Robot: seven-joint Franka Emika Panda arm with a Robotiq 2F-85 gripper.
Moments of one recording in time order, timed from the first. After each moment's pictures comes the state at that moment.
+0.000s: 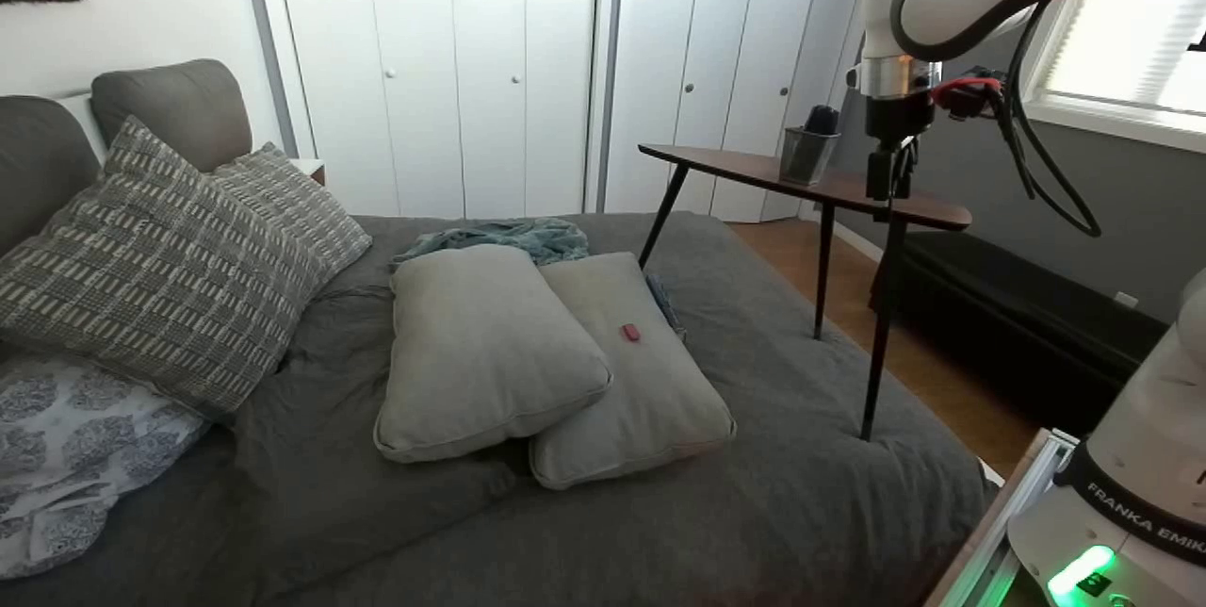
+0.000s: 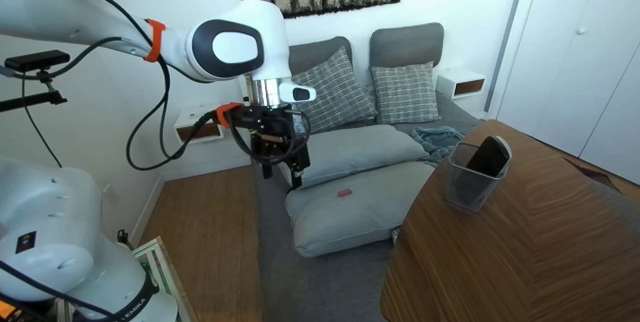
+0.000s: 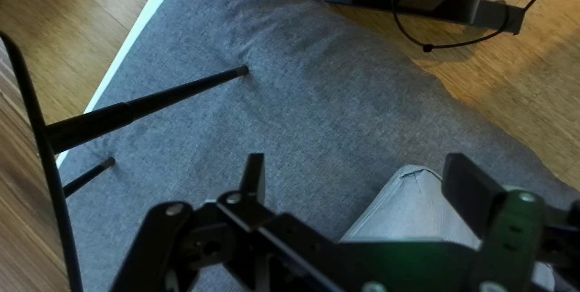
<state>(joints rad) -0.10 -0.46 -0.07 -2.50 -0.30 1.90 -0.20</state>
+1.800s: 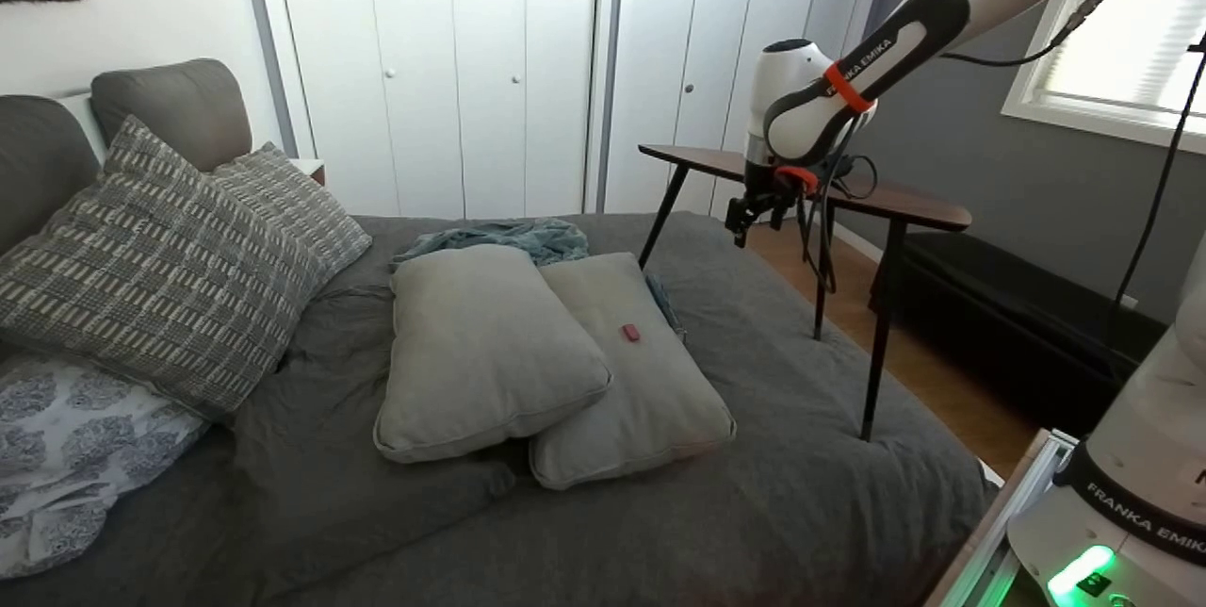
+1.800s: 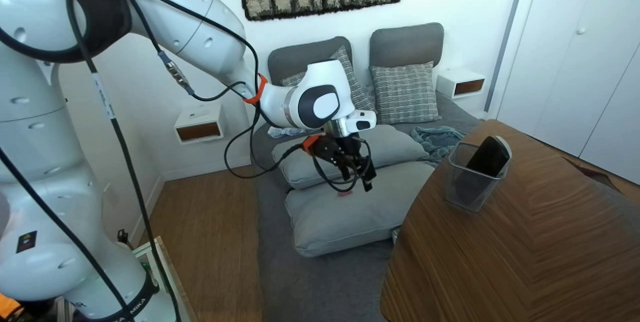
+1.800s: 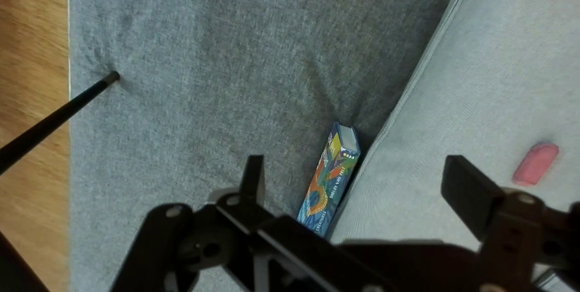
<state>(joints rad) -0.11 0.19 -0.08 -2.19 -0.38 2.49 0.22</state>
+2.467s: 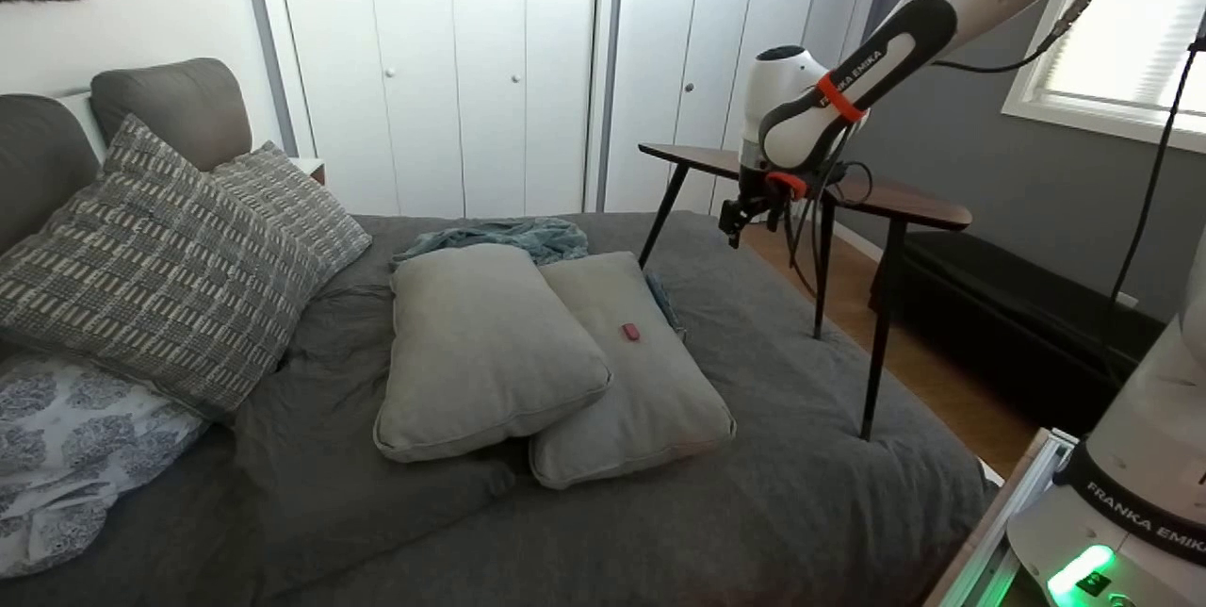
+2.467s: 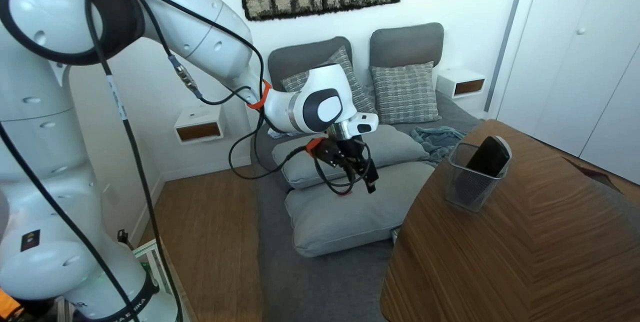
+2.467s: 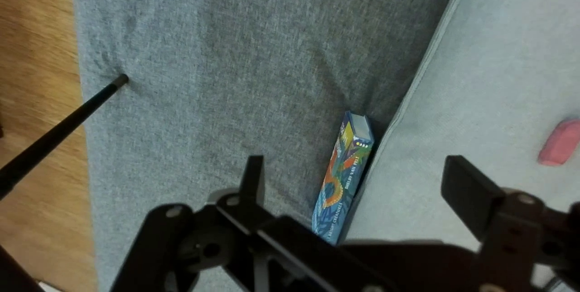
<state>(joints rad) -0.07 0.24 -0.12 -2.16 -0.42 2.53 0.33</state>
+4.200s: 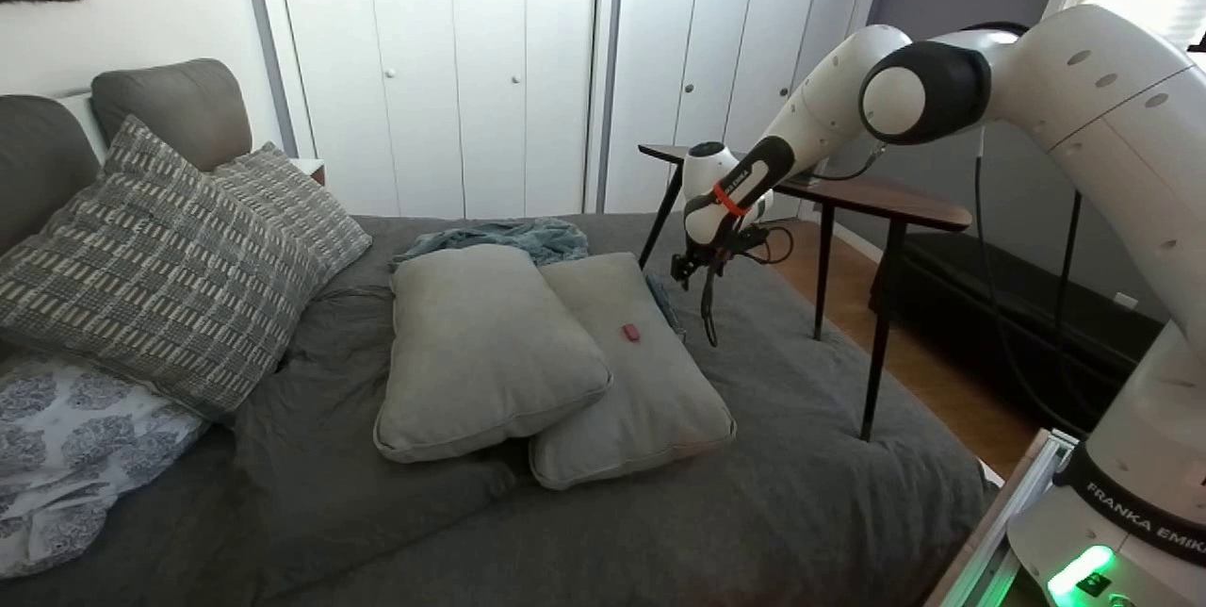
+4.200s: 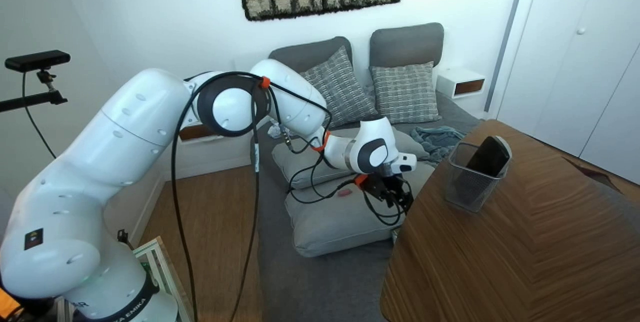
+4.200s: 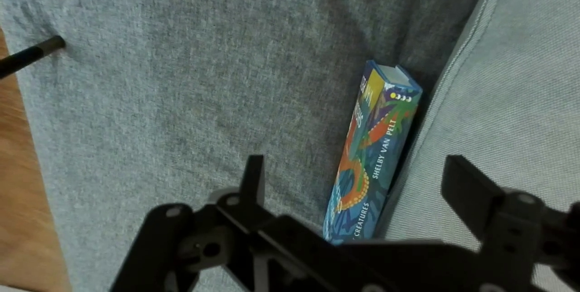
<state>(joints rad) -0.04 0.93 -0.21 -1.50 -0.26 2.57 0.30</state>
